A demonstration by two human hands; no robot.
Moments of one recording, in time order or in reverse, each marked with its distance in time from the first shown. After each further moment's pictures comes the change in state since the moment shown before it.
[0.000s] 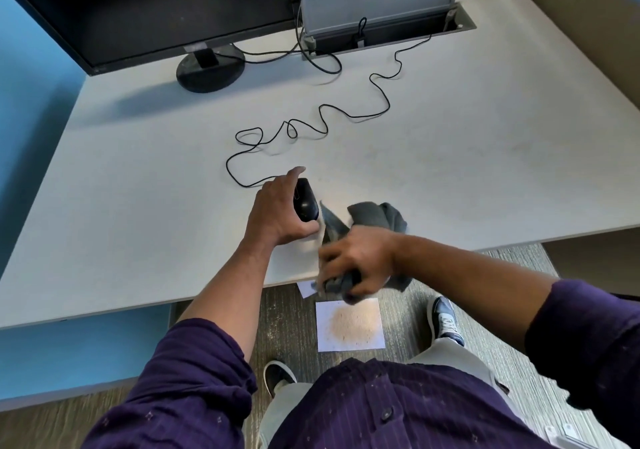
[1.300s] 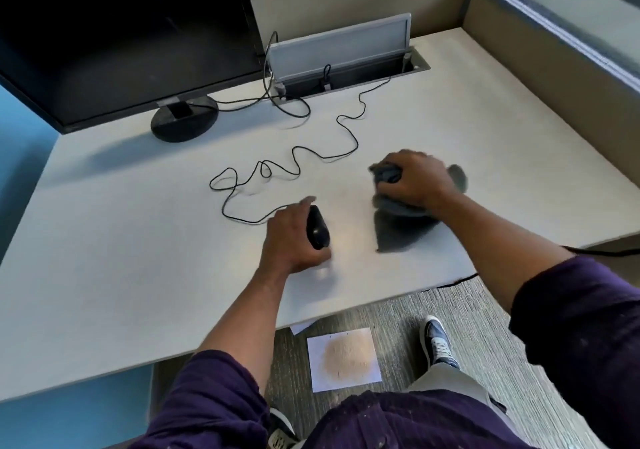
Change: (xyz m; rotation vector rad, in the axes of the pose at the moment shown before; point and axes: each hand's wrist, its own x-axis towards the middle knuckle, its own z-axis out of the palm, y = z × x) left_hand 0.035 0.061 0.017 -0.006 -0.036 0.081; right_hand -0.107 0.110 -0.099 -0.055 0.532 1.149
